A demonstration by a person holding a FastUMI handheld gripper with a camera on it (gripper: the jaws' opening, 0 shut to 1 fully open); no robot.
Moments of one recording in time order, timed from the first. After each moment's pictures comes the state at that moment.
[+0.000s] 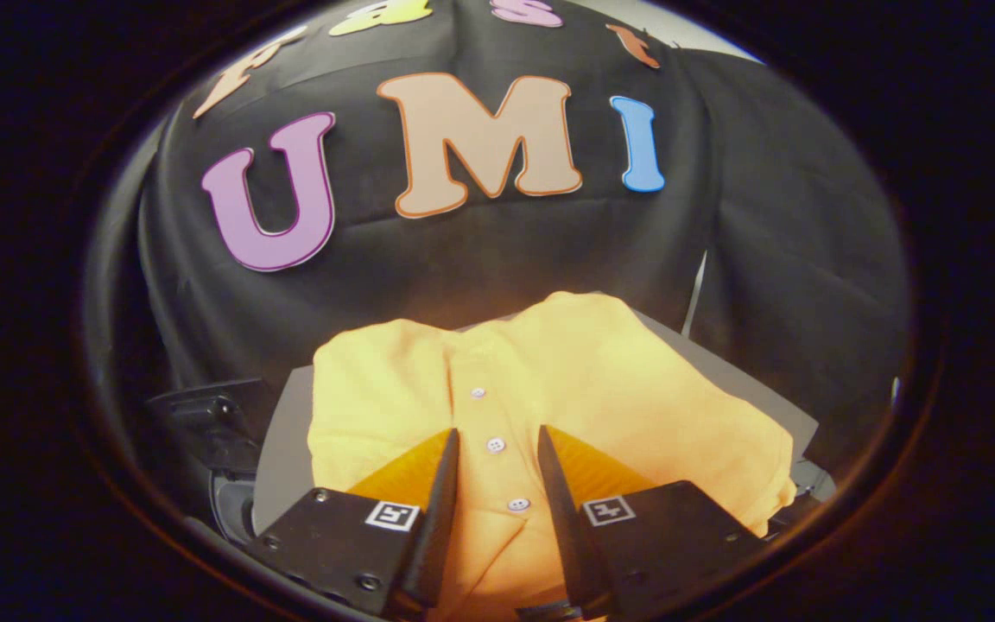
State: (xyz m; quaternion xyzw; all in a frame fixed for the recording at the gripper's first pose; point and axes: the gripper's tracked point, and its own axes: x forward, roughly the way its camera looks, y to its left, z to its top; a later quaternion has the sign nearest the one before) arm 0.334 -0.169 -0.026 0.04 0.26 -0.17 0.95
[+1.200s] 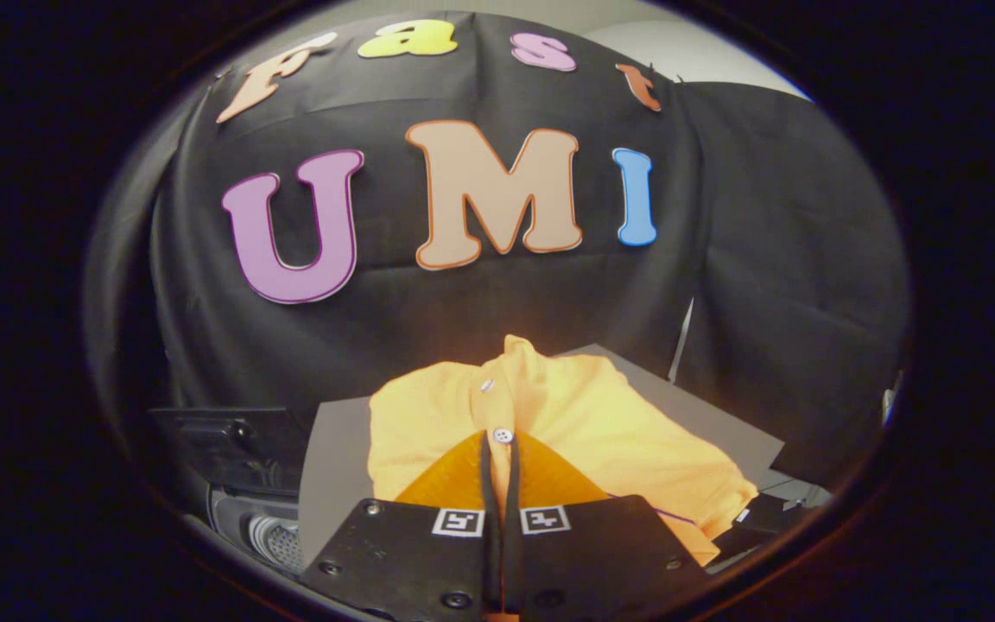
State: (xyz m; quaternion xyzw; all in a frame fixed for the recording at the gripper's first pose) arm 0.325 -0.143 0.044 0.02 0.16 -0.19 0.97
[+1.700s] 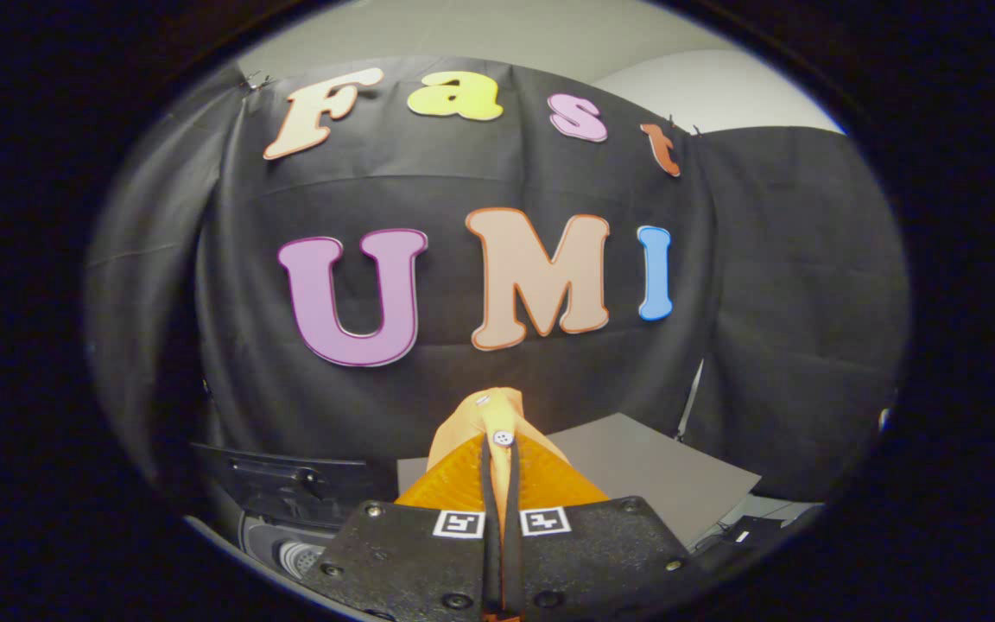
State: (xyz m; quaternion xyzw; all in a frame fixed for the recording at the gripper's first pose) arm 0.319 -0.043 0.134 -0.02 0.08 -0.16 0.98
